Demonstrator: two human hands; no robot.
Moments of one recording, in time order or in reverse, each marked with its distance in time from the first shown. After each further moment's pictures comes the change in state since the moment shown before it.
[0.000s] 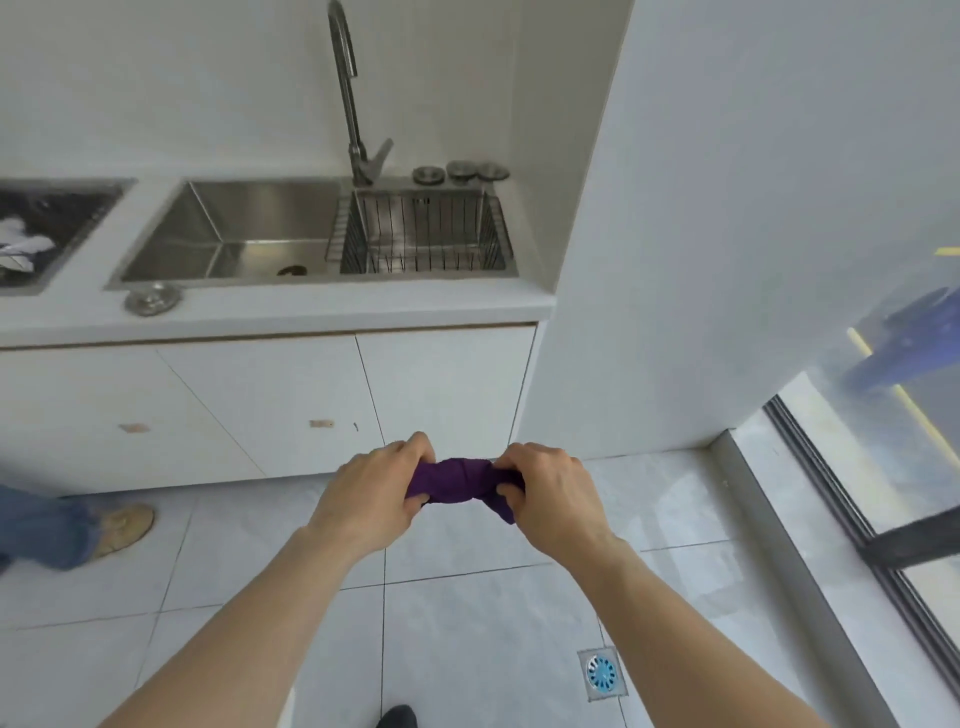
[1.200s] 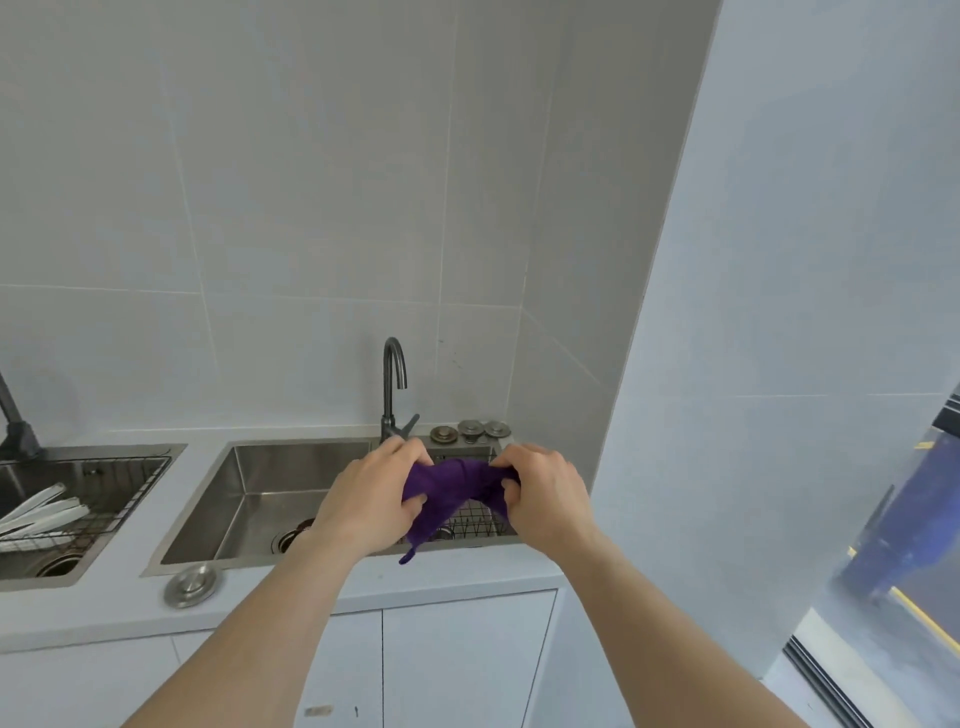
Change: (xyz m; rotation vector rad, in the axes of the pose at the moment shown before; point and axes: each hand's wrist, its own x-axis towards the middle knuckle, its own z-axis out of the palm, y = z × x) left_hand 0.113 -0.039 -0.317 -0.064 0.412 0.160; right_hand 0.183 -0.199 -0.215 -0.088 0.415 -0.152
